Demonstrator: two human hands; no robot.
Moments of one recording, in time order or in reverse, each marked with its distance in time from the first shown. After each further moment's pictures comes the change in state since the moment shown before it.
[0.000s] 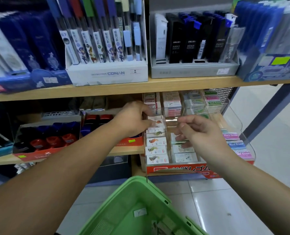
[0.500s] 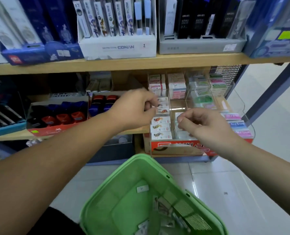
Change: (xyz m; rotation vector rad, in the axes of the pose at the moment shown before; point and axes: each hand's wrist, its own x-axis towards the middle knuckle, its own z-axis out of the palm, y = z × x) left_hand -0.061 0.011 -0.013 0.020 0.056 0.195; right_hand -0.032 0.005 -0.009 -0.266 -0.187 -0.157
